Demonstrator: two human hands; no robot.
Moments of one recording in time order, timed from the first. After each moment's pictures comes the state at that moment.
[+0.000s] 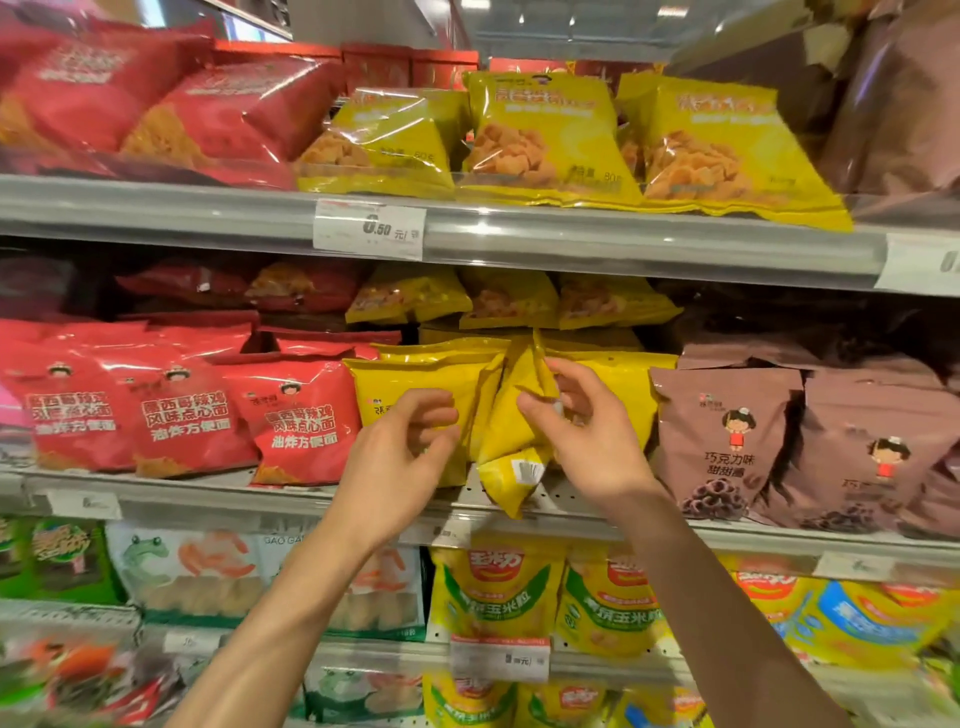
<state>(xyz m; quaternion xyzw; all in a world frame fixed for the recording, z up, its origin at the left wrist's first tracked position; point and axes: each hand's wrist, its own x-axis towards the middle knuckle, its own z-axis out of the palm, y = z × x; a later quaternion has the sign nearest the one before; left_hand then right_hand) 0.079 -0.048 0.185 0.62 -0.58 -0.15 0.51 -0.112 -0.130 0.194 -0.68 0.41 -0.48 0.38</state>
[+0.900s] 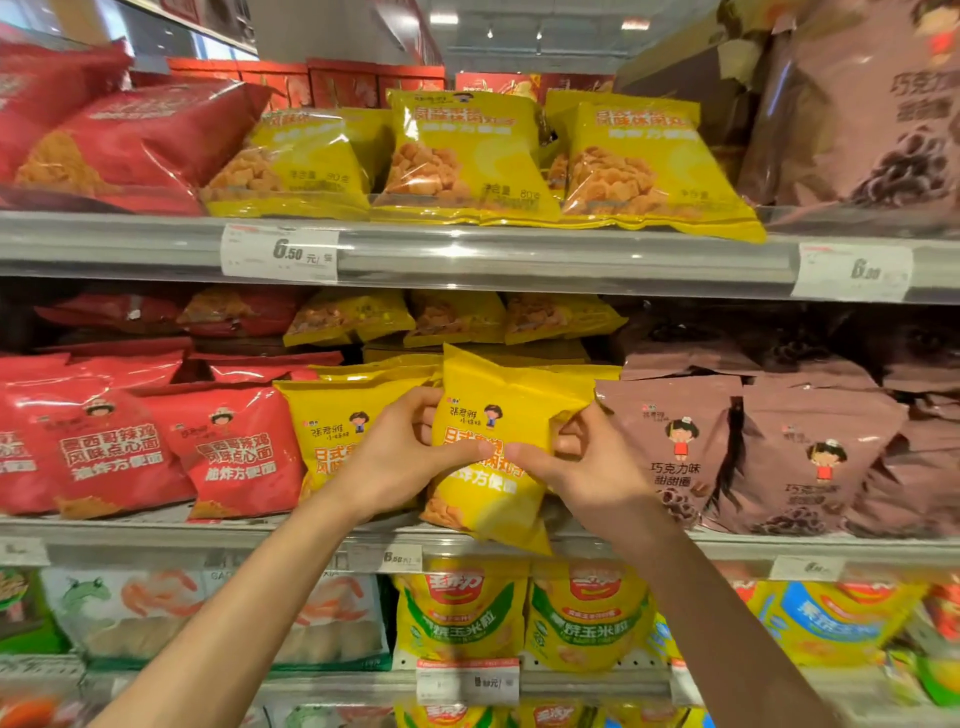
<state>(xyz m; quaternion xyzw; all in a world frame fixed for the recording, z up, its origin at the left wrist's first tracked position) 0.042 -0.102 0.202 0.55 -0.59 -0.33 0.49 -0.170 -0.122 0.204 -0.66 0.43 -0.42 0.45</state>
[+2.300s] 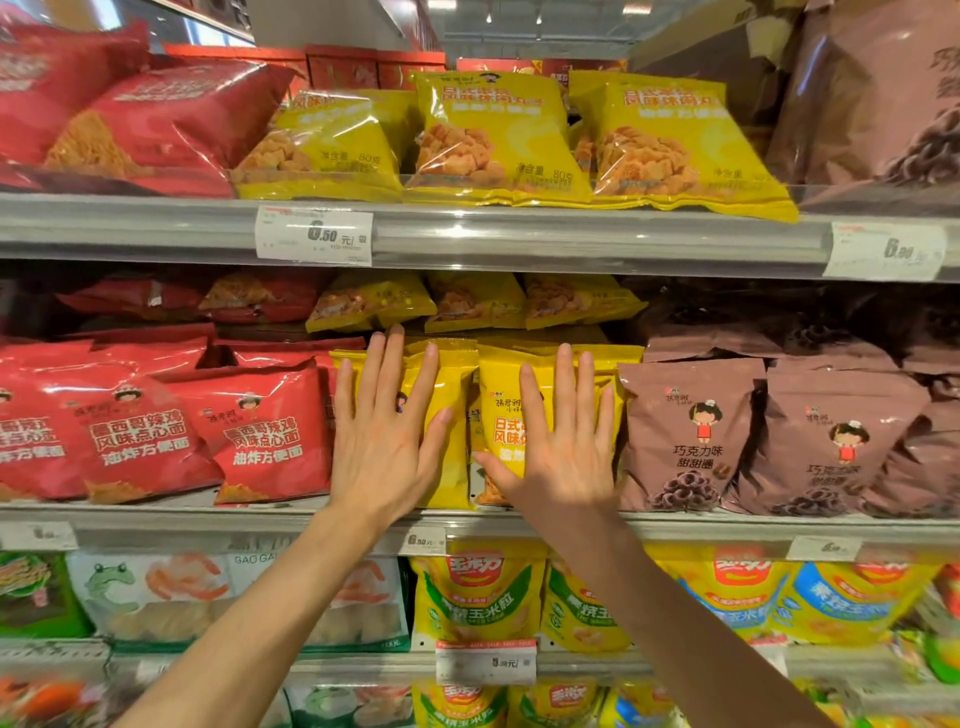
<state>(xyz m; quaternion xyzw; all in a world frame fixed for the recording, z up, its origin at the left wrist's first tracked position) 0.082 -0.111 0.153 0.63 -0.65 0.30 0.30 -0.115 -0.141 0.143 -0.76 0.52 -0.32 -0.21</state>
